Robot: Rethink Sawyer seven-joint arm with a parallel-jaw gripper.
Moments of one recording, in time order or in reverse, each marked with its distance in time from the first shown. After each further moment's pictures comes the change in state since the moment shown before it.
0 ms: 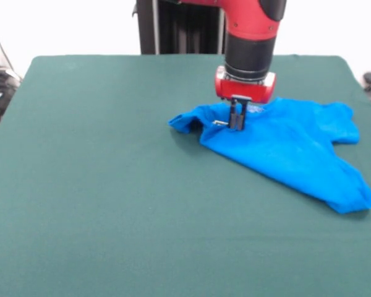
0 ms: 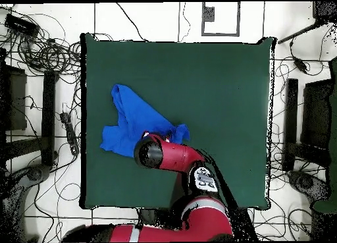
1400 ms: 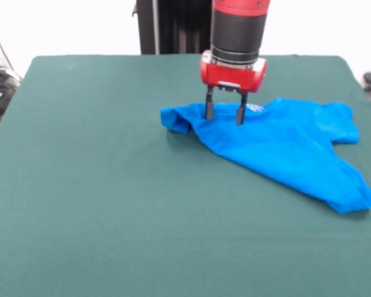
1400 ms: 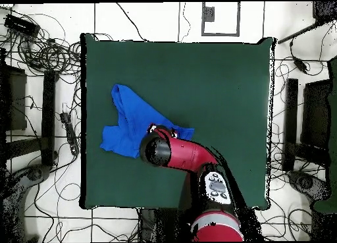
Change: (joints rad) arm -0.027 -0.079 -0.011 0.000 0.000 0.020 0.000
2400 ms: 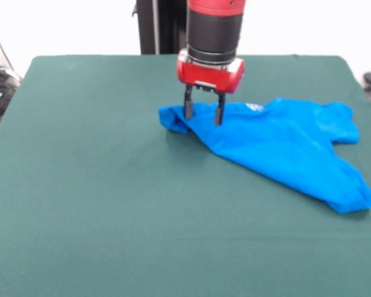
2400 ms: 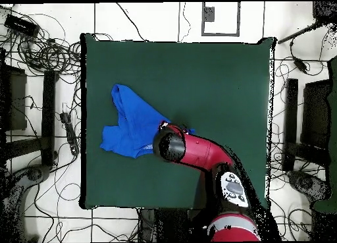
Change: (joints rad) arm -0.062 -0.012 -0.009 -0.029 0.000 0.056 0.000
